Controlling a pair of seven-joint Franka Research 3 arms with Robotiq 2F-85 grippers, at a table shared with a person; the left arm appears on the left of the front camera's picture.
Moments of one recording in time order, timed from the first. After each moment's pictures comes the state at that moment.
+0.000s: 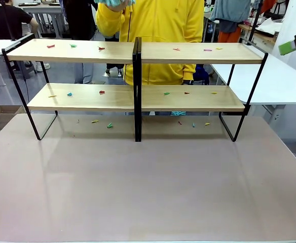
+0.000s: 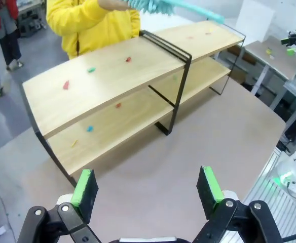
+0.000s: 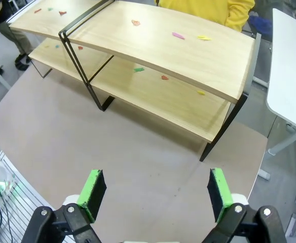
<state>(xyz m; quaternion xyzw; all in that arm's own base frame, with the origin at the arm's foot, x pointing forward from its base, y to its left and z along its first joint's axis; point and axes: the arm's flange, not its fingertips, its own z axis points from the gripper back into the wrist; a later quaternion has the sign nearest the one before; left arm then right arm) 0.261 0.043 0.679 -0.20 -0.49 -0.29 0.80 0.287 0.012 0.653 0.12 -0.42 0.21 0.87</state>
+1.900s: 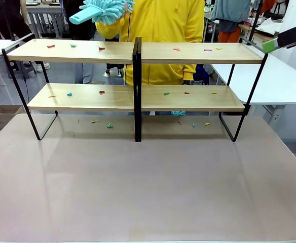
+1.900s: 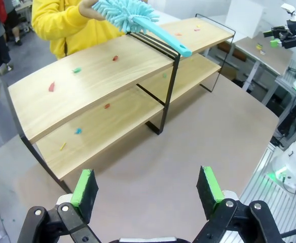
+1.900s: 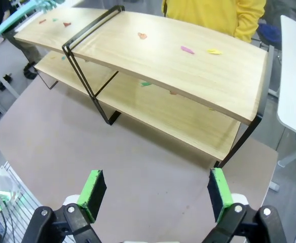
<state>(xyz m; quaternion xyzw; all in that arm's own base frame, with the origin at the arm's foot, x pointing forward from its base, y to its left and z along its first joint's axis) 0.268 0.036 0.668 -0.22 -0.48 -0.31 0.79 0.309 0.026 0.640 0.15 -0.44 0.21 0.86</state>
